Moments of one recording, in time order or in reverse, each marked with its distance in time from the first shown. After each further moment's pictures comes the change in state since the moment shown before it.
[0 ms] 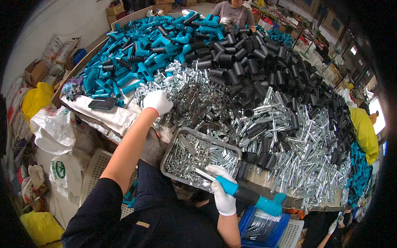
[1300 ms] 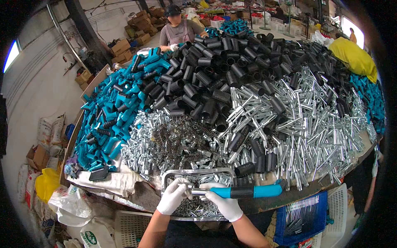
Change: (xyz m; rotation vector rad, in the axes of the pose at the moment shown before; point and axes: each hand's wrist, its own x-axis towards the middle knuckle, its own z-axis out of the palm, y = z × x) left_hand -0.158 0.050 0.063 -1.492 -0.771 0.004; right_hand 0.038 0.037 -0.027 0.358 0.134 0.250
